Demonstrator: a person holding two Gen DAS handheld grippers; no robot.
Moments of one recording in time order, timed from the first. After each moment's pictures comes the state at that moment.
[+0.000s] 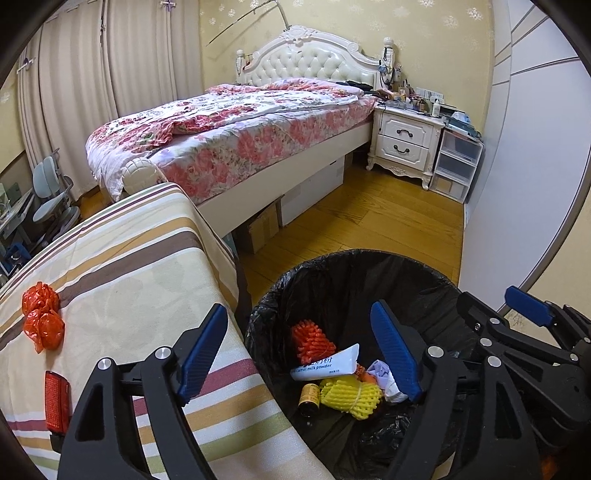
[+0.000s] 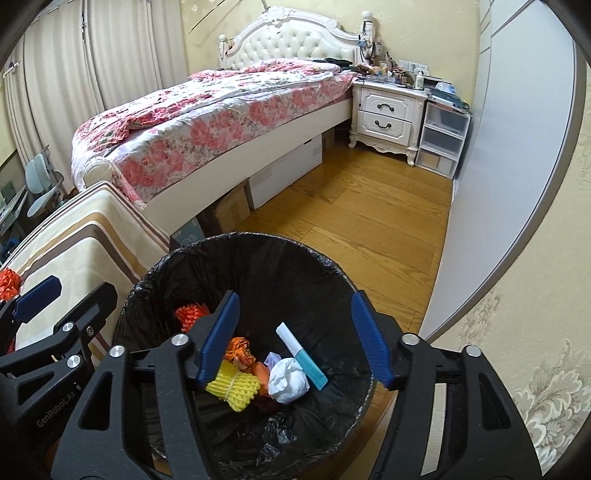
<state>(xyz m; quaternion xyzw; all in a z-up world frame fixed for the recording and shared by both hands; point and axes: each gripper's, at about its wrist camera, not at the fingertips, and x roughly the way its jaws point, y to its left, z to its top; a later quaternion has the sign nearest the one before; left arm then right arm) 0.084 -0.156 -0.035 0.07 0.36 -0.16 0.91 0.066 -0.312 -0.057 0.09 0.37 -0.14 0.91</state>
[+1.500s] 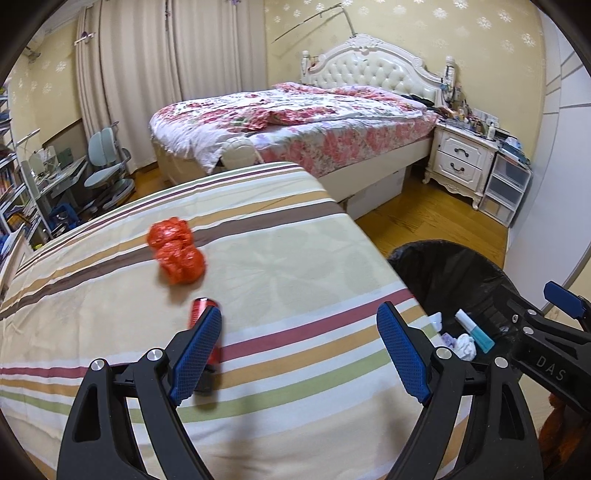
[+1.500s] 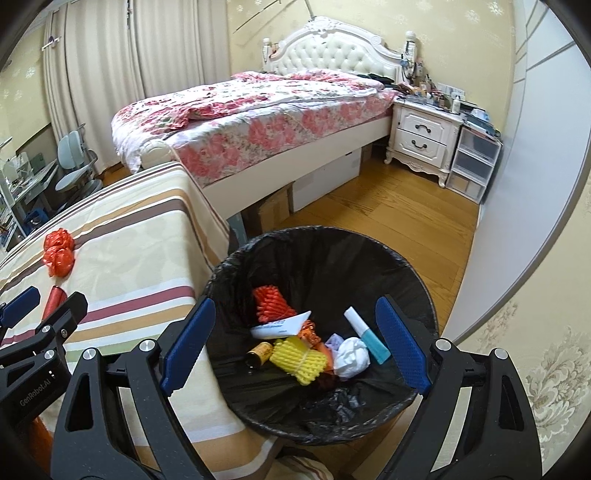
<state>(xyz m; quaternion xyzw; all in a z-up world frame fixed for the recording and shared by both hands) 0.036 -0.030 -0.017 0.04 0.36 -0.05 0.93 0.040 -0.218 -0.032 0.05 0.36 -0.08 0.93</state>
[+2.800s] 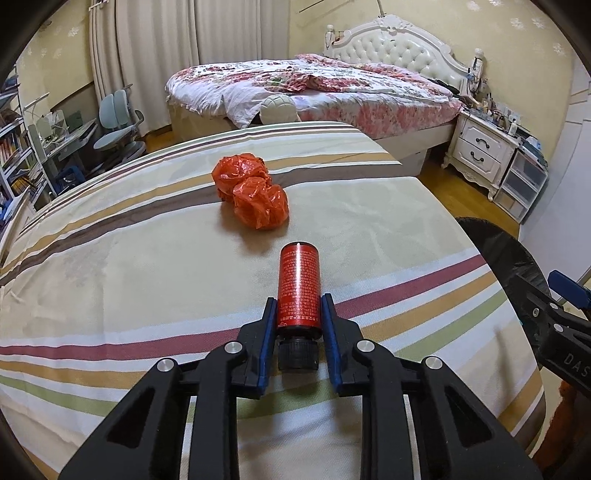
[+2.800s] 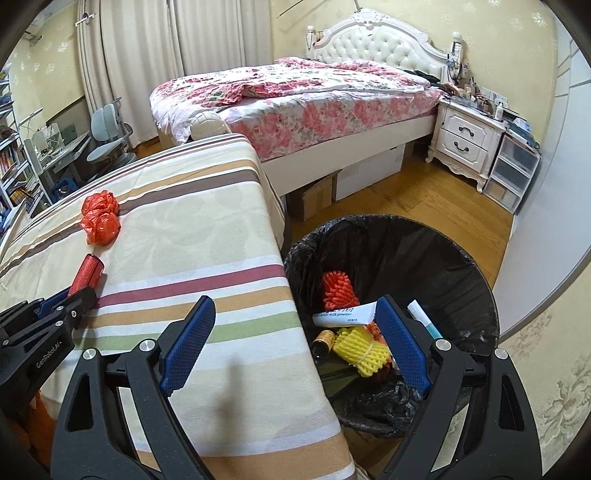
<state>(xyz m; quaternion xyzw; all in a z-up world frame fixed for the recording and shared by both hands) 0.036 0.044 -0.042 0.01 0.42 -0.03 0.91 0.049 -0.153 -0.043 0.03 0.39 -0.01 0.92</state>
